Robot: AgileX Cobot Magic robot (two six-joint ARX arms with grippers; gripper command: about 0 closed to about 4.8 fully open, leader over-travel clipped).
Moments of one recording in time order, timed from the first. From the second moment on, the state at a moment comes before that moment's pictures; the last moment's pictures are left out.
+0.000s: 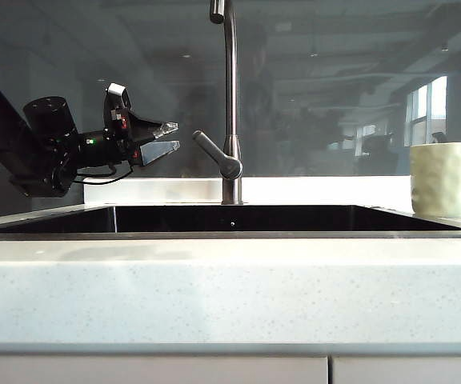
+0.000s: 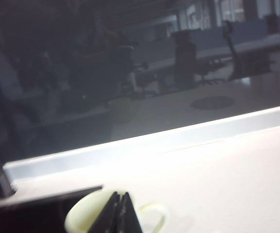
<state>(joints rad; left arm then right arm) -0.05 2.72 2.23 1.23 1.28 -0.98 -0.21 0.49 0.27 0.43 -0.06 0.20</state>
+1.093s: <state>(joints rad) -0.05 2.72 2.23 1.22 1.28 -0.98 -0.06 0.00 0.00 0.13 -0.08 0.15</state>
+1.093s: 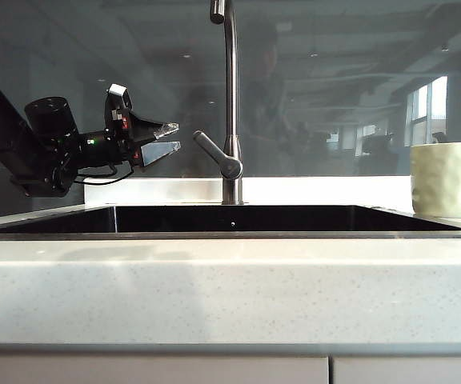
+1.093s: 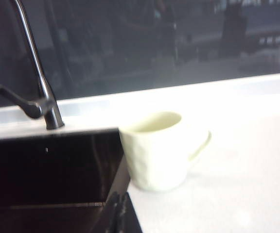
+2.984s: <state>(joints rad) -0.03 2.39 2.16 0.23 0.98 -0.40 -0.06 0.00 0.00 0.06 -0.06 0.13</state>
